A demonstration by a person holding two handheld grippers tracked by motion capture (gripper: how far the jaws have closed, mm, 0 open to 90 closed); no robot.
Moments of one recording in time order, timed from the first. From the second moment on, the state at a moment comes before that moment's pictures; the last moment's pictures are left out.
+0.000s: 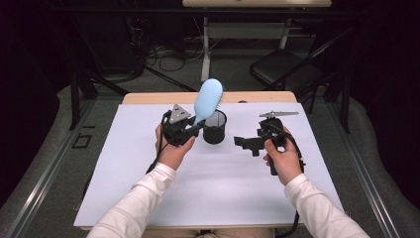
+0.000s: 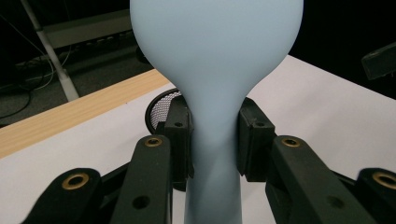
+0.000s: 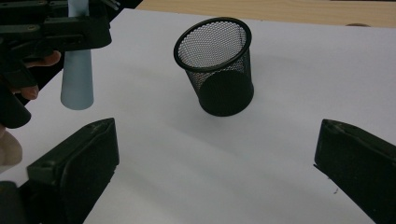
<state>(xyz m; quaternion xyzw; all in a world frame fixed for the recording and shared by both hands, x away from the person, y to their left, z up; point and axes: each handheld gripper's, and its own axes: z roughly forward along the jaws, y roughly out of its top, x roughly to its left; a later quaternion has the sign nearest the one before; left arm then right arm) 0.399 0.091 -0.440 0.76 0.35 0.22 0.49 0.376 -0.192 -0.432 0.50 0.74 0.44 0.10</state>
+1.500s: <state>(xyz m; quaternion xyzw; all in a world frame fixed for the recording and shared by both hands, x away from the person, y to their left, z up) 0.400 0.084 -0.439 0.76 0.35 0.21 0.50 0.422 -0.174 -0.381 0.48 0.74 0.45 0.08</state>
